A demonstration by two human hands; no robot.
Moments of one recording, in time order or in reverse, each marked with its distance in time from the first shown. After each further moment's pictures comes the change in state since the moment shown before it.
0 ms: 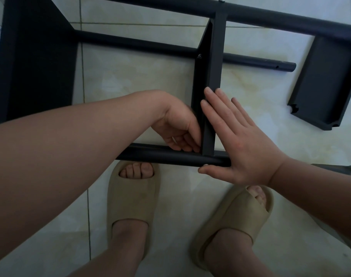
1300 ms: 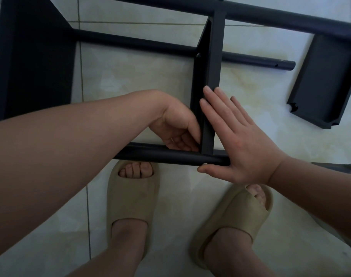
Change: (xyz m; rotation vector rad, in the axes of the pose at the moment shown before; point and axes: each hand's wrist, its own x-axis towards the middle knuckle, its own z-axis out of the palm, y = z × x) left_hand -0.002 -0.001 0.005 -0.106 -0.002 -0.010; right_hand 0.000 0.000 0.001 0.003 0.005 -0.003
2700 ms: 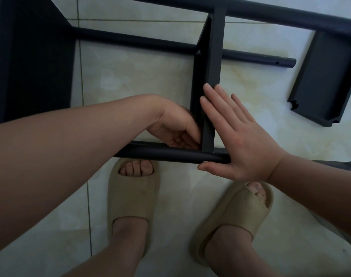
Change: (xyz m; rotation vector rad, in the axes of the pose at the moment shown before) left_hand 0.000 -0.009 0.008 -0.108 0.034 0.101; right_hand 0.000 0.000 -0.001 -0.009 -0.005 0.002
